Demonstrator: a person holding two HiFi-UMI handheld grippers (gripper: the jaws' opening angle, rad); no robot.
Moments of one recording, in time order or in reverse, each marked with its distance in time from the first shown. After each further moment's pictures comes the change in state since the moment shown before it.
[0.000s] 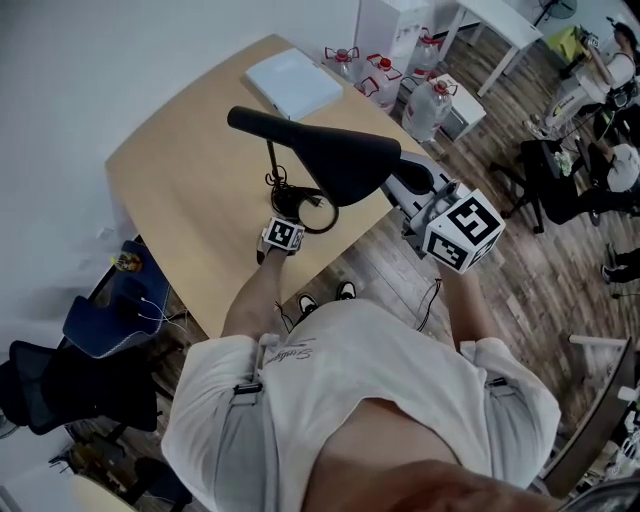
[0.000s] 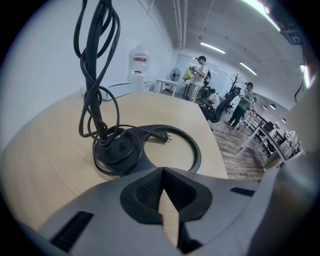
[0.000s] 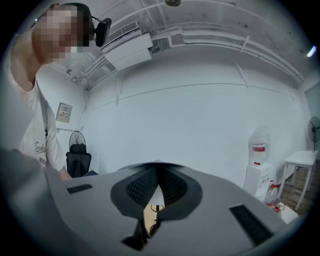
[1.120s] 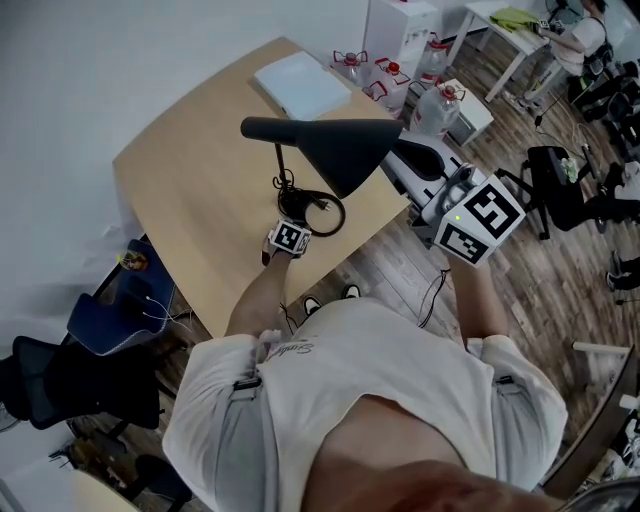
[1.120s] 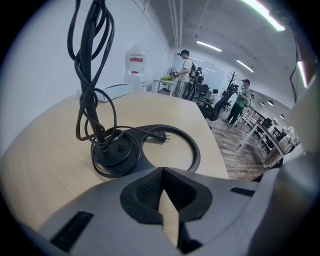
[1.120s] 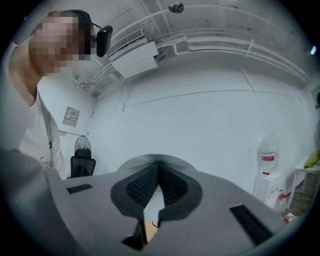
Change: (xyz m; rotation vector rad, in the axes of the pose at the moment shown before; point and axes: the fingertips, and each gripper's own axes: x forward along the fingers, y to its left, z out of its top) left arm 0.001 0.000 0.002 0.033 0.008 -0.007; right arm 0.014 0.001 0.054 -0.035 -0.079 0.070
